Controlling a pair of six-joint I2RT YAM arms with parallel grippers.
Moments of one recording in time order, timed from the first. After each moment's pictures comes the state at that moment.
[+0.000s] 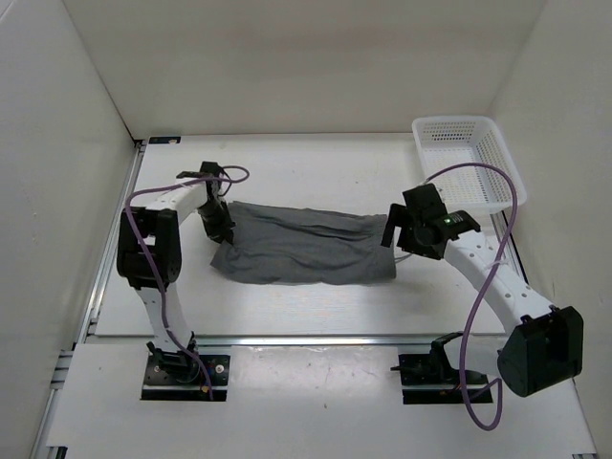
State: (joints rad) left arm -0.13 1.93 1.34 -0.86 0.11 -0.46; right arm 0.39 1.22 0.99 -0.80 0.18 0.54
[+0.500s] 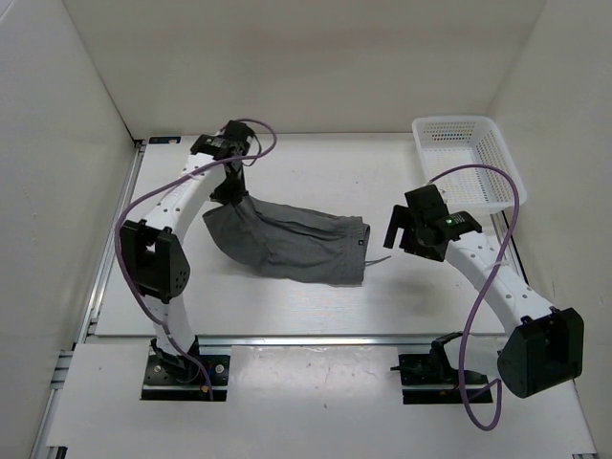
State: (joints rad) left arm -0.31 1.85 1.76 -1.14 -0.30 -0.44; right arm 0.37 1.21 0.98 -0.82 0.20 0.54
